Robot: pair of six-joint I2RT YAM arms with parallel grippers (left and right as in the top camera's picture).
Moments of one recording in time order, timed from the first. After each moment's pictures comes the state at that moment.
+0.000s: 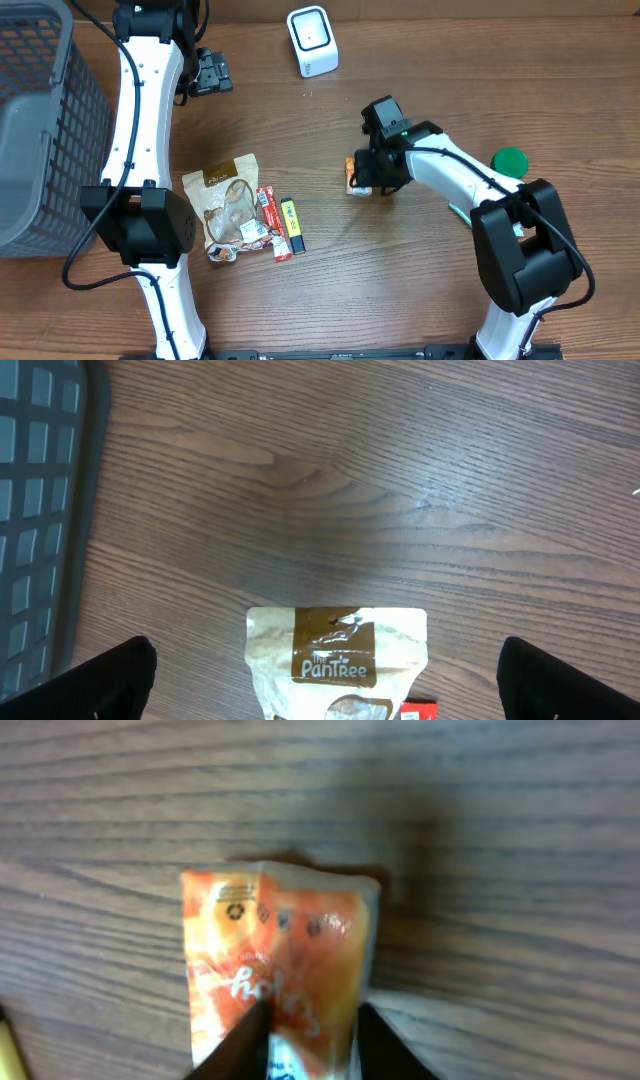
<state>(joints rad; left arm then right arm) -0.06 2.20 2.34 -1.49 -0.18 -0.35 0.43 1.95 1.25 -0.62 -0.14 0.38</state>
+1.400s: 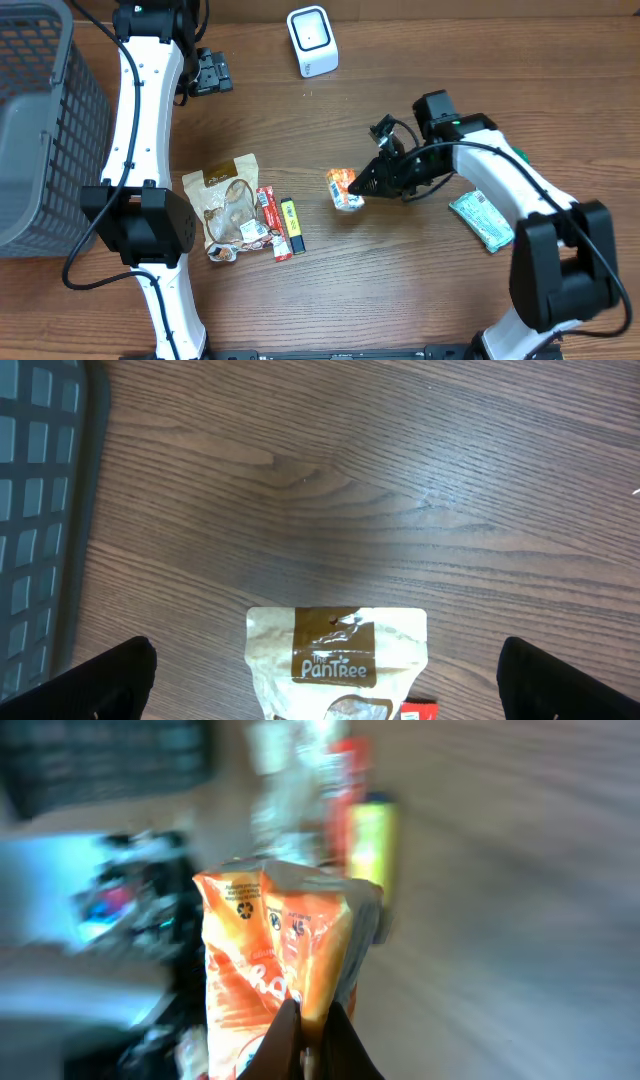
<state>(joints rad) -0.06 2.20 2.34 -1.49 -0.18 -0.35 0.25 1.81 1.24 -0.93 -1.06 0.00</state>
